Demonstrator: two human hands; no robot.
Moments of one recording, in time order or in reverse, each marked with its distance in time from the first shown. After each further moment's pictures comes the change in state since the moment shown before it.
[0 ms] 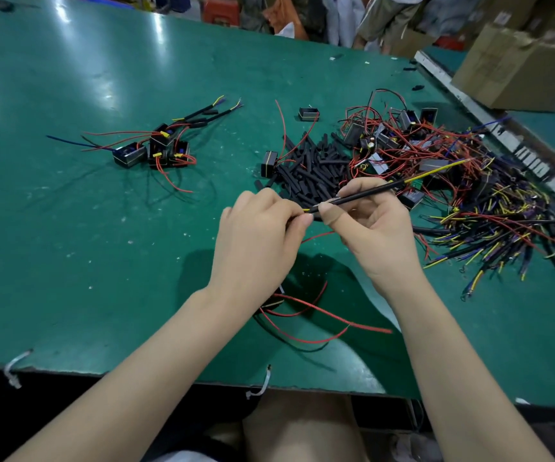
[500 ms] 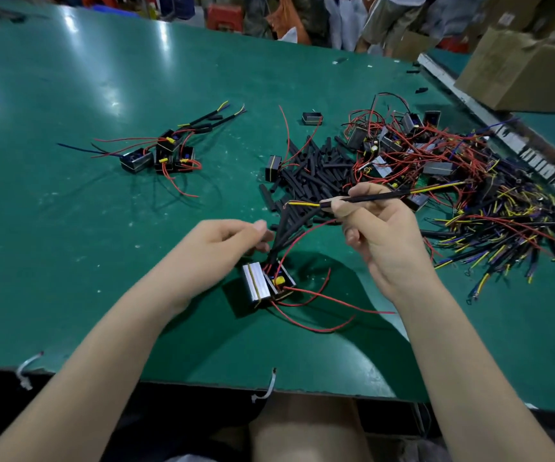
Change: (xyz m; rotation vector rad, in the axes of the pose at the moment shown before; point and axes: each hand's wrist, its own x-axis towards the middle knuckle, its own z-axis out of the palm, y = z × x) left_hand -0.006 -0.035 -0.038 -0.631 -0.442 -0.601; right_hand 0.004 -0.002 -0.002 0.230 0.044 0.187
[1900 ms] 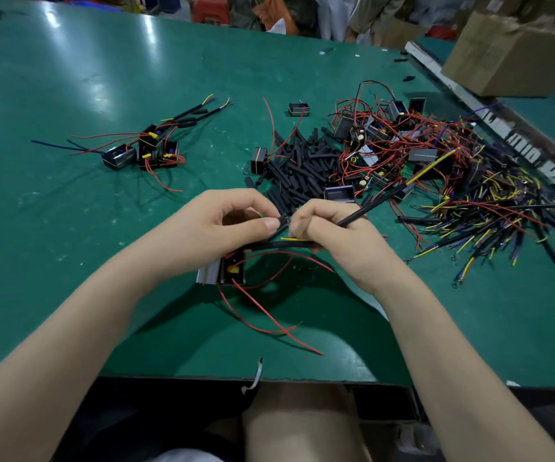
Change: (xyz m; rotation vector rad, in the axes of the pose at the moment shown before) left_hand 0.010 0.022 -0.006 0.134 -0.248 0.350; right_hand -0.010 0.006 0.006 -0.439 -0.364 -0.029
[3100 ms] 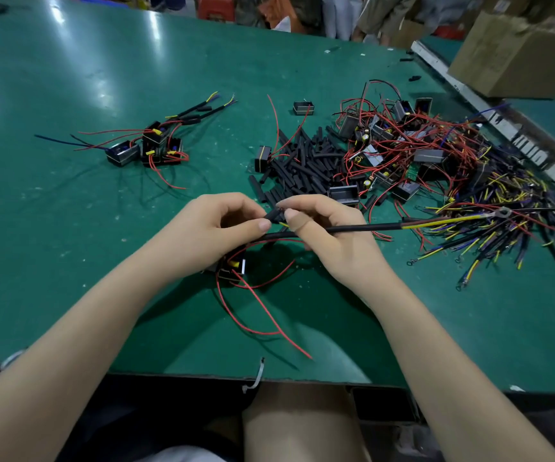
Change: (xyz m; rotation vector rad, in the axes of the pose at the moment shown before) left_hand 0.000 -0.022 0.002 0.069 0.146 -0.087; right_hand 0.000 0.009 0.008 -0.176 0.147 -0.153
